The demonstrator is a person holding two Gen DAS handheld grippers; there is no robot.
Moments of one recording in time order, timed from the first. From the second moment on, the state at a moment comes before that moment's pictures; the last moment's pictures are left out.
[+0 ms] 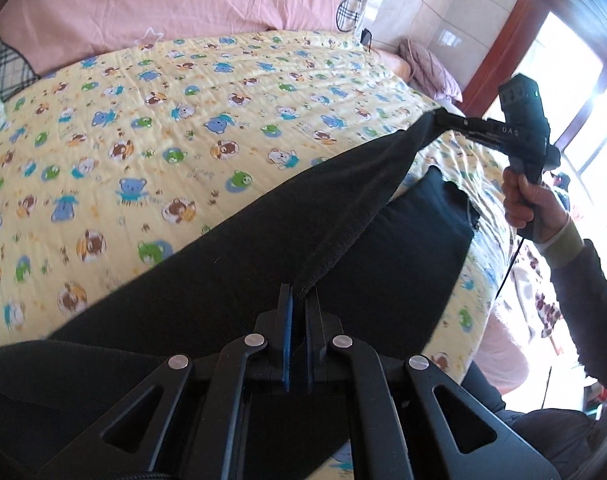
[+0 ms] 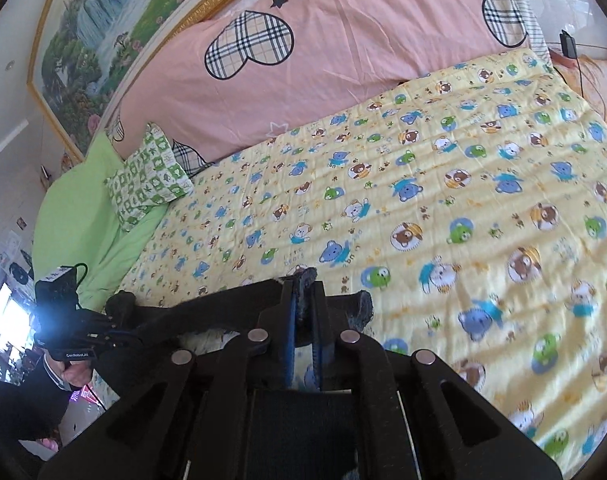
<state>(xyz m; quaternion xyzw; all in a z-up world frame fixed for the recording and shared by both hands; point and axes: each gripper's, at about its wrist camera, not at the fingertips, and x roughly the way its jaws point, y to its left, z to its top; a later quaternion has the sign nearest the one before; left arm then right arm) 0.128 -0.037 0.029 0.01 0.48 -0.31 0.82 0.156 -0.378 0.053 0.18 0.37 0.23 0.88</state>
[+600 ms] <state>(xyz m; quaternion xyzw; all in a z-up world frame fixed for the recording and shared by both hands) 0.067 -0.039 0.026 -0.02 0.46 -0.32 0.83 0.076 -0.396 0.036 0.19 0.35 0.24 0.89</state>
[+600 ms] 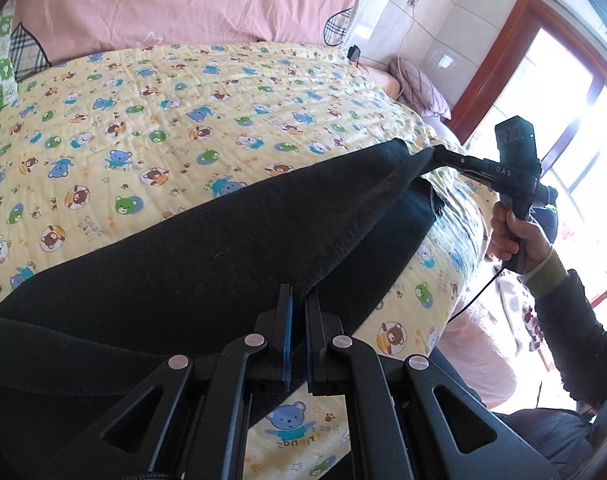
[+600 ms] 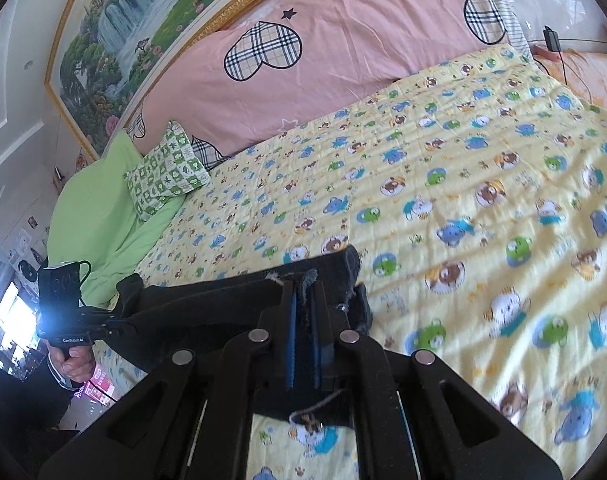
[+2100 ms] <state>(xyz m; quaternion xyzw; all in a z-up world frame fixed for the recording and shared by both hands) 0.012 0.103 0.020 -0.13 0.43 -0.16 0.88 0.042 -0.219 0.036 0.16 0.36 0.36 0.85</state>
